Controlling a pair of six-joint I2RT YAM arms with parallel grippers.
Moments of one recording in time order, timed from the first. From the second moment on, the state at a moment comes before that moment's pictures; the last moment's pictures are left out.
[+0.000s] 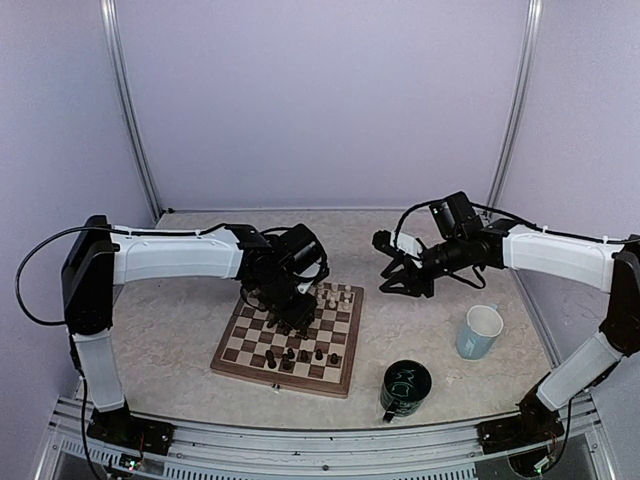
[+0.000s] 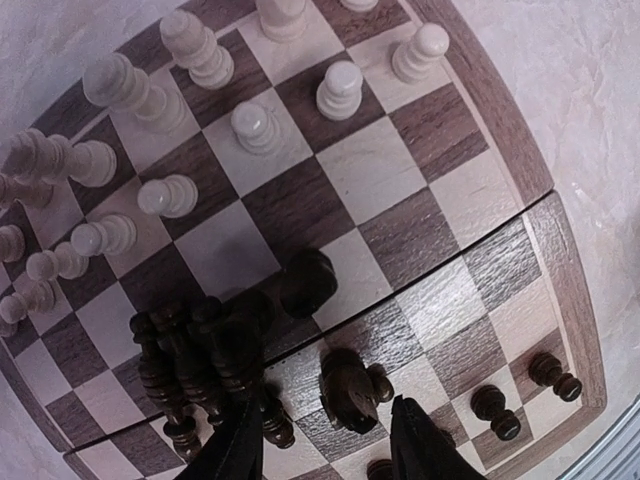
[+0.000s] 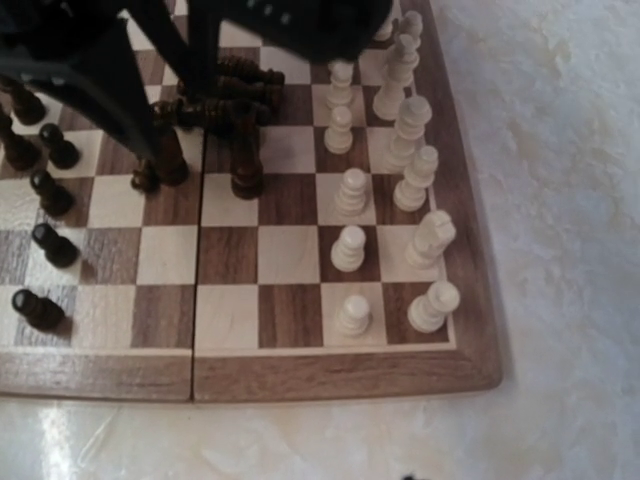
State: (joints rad) left arm -0.93 1.91 1.47 -0.75 -0.05 -0.23; right arm 0.55 1.50 1.07 -0.39 -0.55 -0.64
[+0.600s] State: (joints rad) left arm -0.94 1.96 1.48 -0.80 -0.05 -0.28; right arm 0.55 1.50 1.06 -0.39 -0.55 -0.66
